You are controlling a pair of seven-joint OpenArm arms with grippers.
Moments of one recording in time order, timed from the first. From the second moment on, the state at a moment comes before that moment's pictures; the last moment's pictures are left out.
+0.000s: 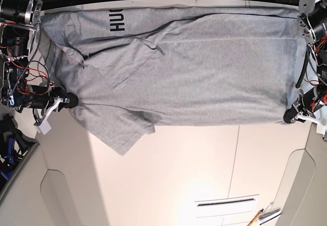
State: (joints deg) left arm -25.6 -32.8 -22.7 31.2 -42.4 -31.4 41.8; right arm 20.3 22.1 11.0 51.1 43.9 34.8 -69.2
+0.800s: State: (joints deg) left arm -3.8 -34.9 -26.2 61.3 -59.7 -34.8 57.3; right arm 8.5 21.8 20.3 71.5 47.2 33.6 -78.5
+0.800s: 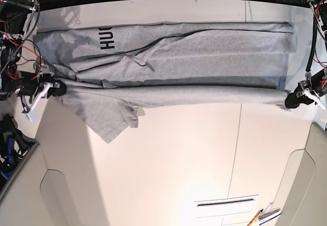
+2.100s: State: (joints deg) left arm 11.1 -31.7 -35.0 70.5 -61.7 -35.0 59.1; right arm -8.0 23.6 20.6 88.9 46.9 33.6 -79.6
